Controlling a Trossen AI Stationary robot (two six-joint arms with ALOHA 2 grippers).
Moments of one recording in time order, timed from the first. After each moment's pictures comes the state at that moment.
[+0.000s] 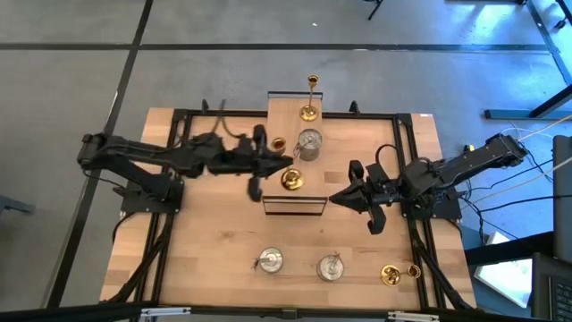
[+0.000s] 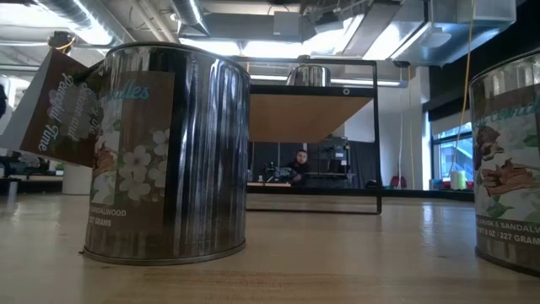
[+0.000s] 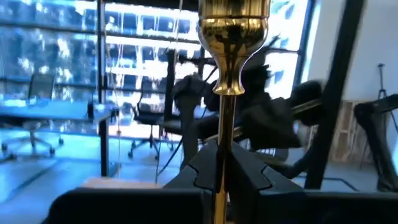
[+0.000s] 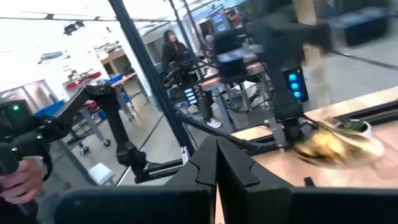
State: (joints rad) left arm -0.03 1.30 1.02 0.46 -0.06 -0.10; right arm 0.44 1.05 0.92 0.15 0.24 0.41
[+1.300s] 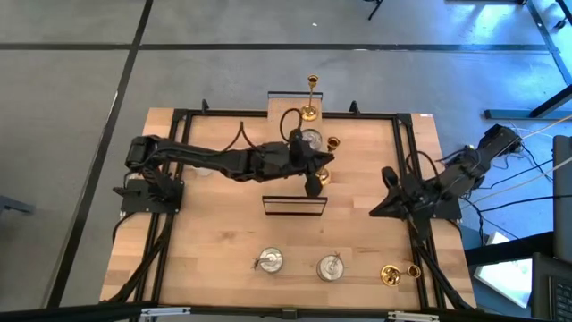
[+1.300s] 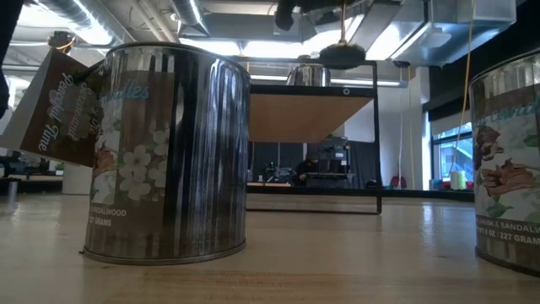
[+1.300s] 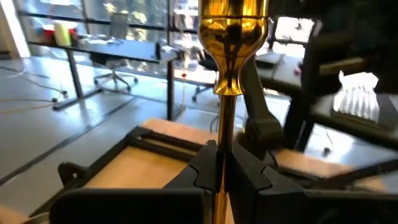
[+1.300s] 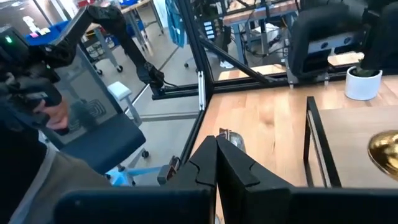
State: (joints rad) left arm -0.03 1.75 1.43 0.22 -0.37 -0.14; right arm 0.66 0.75 0.92 -0.40 0.27 0.38
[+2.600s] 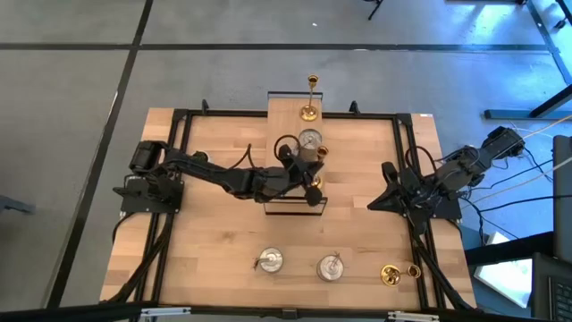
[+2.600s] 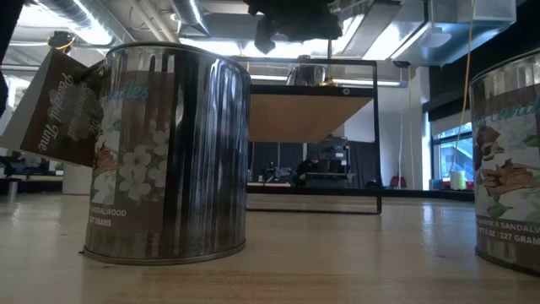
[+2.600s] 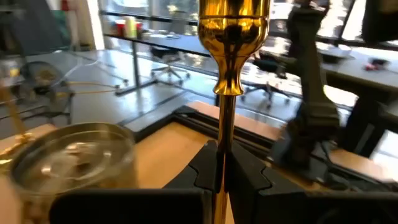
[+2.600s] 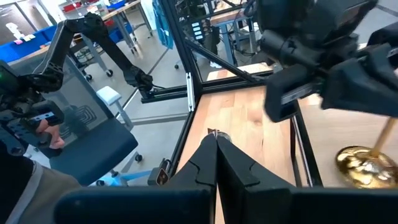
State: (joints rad) left arm -0.12 1.79 1.28 0.38 -0.71 -0.20; right arm 0.59 0.74 0.92 -0.43 0.26 0.40
